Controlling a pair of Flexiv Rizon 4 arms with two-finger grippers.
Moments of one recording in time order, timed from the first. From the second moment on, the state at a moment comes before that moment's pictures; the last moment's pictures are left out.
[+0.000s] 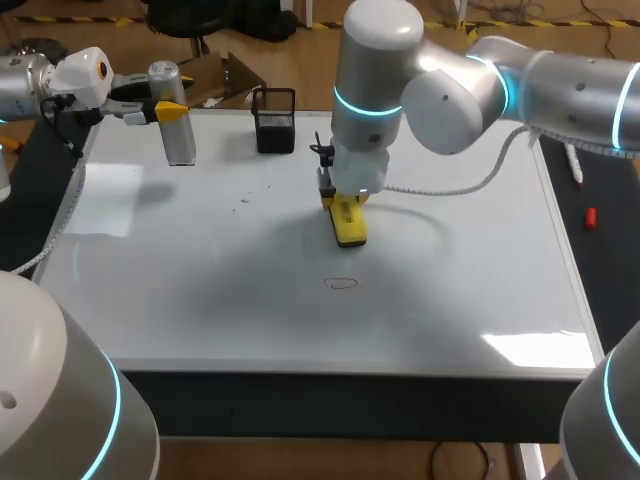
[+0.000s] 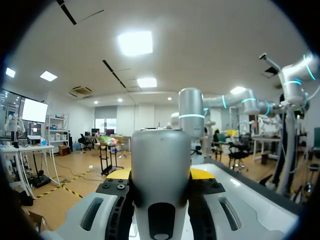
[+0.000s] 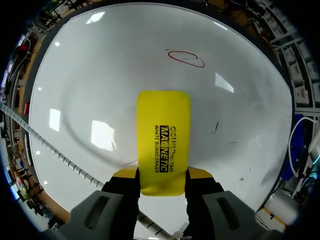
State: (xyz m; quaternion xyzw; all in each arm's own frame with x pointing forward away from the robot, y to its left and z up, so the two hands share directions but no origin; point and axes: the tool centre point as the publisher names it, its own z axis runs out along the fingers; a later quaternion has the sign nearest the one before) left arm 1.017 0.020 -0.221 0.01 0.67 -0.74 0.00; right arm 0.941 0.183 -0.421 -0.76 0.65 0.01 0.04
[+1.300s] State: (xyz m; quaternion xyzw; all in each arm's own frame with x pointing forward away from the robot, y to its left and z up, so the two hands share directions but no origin) left arm 1.017 0.020 -0.221 0.01 0.67 -0.74 0.00; right arm 0.957 0.113 -0.434 -0.72 0.70 0.01 -0.01
